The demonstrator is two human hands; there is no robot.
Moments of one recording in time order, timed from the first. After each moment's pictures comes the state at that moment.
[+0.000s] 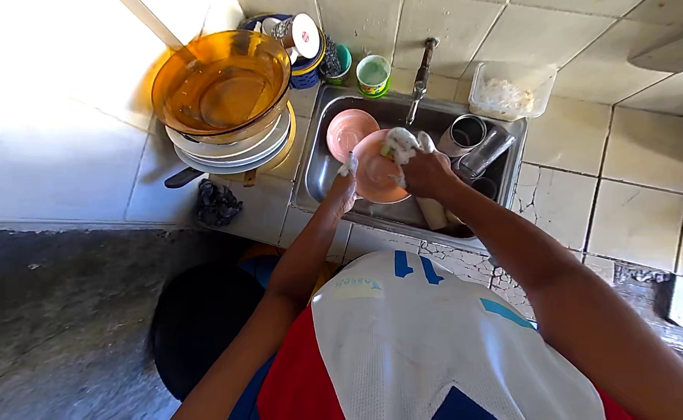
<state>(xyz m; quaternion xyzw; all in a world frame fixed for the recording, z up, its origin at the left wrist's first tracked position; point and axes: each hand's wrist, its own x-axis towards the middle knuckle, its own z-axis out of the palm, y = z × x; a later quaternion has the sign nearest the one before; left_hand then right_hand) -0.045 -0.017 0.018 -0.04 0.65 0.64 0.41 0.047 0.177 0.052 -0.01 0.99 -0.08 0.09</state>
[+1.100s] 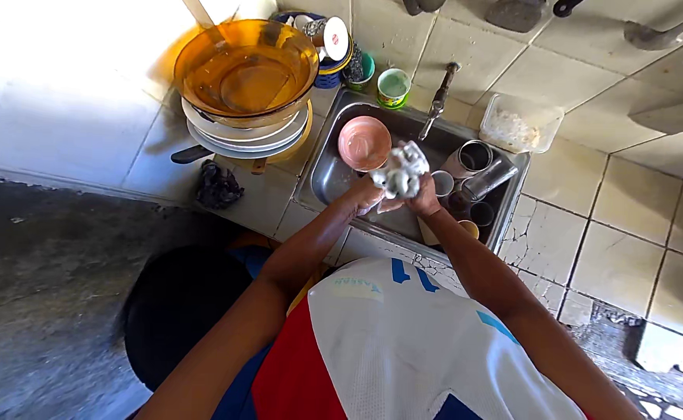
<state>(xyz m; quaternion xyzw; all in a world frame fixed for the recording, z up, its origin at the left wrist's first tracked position) -0.028 -0.007 0.060 0.17 0.61 0.64 0.44 0.056 0.151 0.019 0.05 0.90 -0.41 -0.17</state>
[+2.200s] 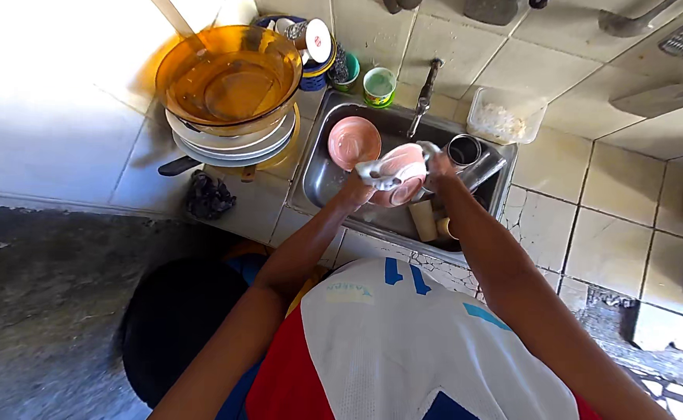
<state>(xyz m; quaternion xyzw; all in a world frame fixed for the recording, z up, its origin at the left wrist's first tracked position) -0.034 0.000 0.047 0.22 0.62 0.68 0.33 0.022 0.215 0.012 0.31 0.64 -0.70 -0.04</state>
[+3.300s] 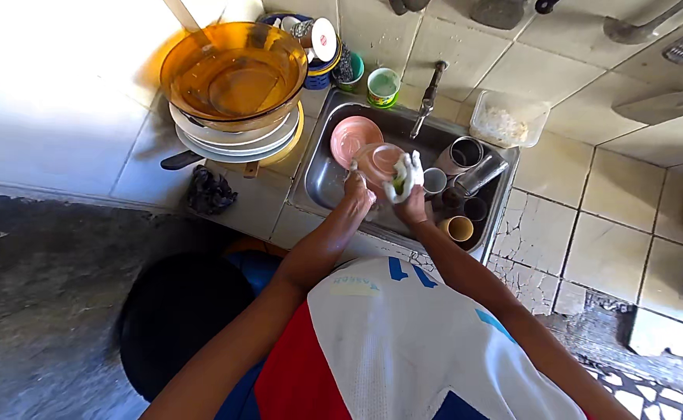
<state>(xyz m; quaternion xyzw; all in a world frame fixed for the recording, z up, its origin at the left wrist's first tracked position) -0.028 0.034 0.018 -0.28 0.45 0.79 0.30 0.072 0.125 0.003 0.20 0.89 -0.39 -0.13</state>
